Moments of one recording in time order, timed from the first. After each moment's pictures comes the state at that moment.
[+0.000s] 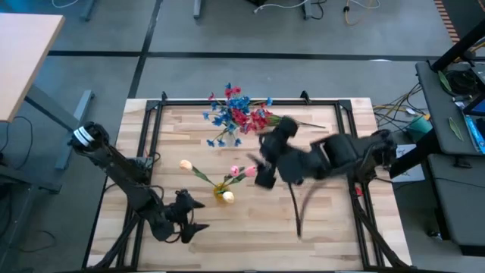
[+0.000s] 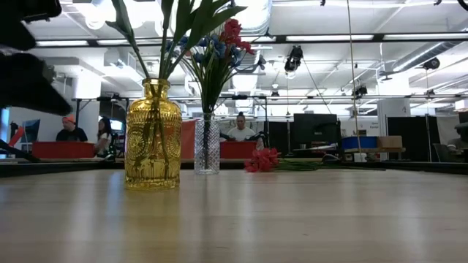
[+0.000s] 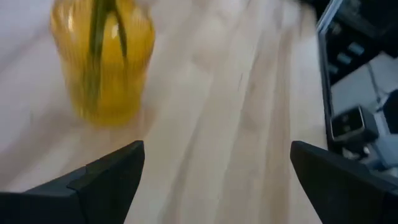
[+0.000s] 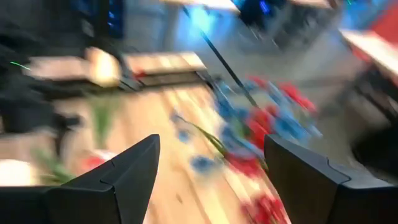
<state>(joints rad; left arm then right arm) -0.86 1.38 0.62 -0.03 -0.69 -1.10 0.35 1.86 2.34 -1.16 0.78 0.22</state>
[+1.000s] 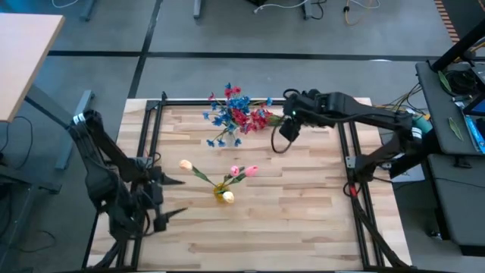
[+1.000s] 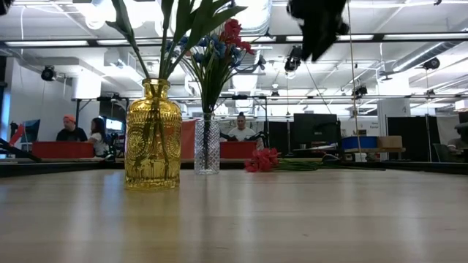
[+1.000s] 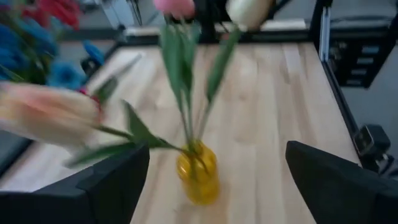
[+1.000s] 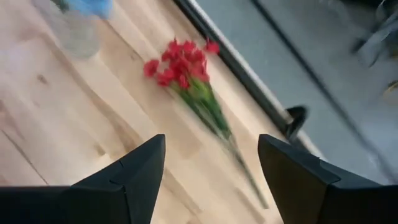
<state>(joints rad) -1.01 1.14 1.08 -0.90 -1.02 -0.82 -0.25 1.48 1.57 -1.19 0.42 0.27</state>
